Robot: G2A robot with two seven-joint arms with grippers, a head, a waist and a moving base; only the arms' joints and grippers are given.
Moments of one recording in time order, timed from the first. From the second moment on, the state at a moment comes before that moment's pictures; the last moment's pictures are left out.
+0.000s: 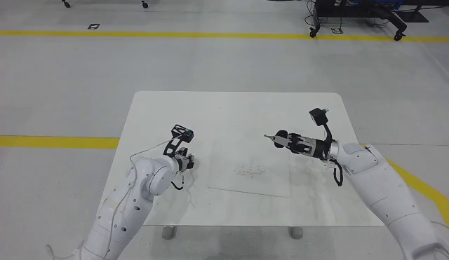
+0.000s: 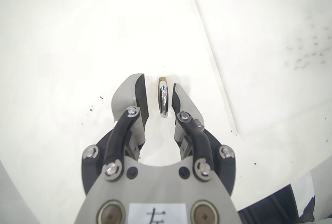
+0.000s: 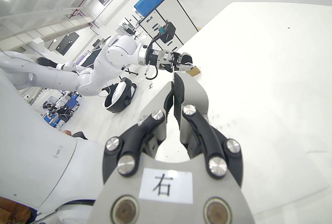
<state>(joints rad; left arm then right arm) 1.23 -1.17 -1.08 -1.59 1.11 -0.03 -0.93 -1.08 -0.94 1.05 -1.12 0.21 -1.01 0.78</state>
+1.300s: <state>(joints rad) 1.28 -1.20 -1.18 -1.49 0.59 -0.21 -0.43 -1.11 -0.97 0.99 -1.16 0.29 -1.01 0.69</state>
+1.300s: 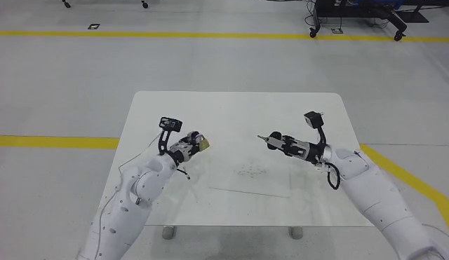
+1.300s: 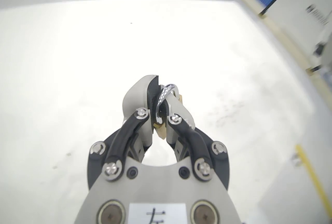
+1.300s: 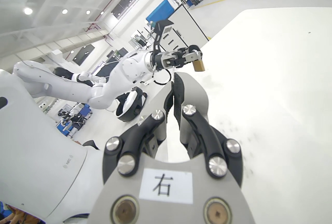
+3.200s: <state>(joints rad) 0.85 -1.38 -0.97 -0.90 -0.62 0.04 -0.71 -1.20 -1.04 1.00 -1.33 0.58 -0.51 0.58</state>
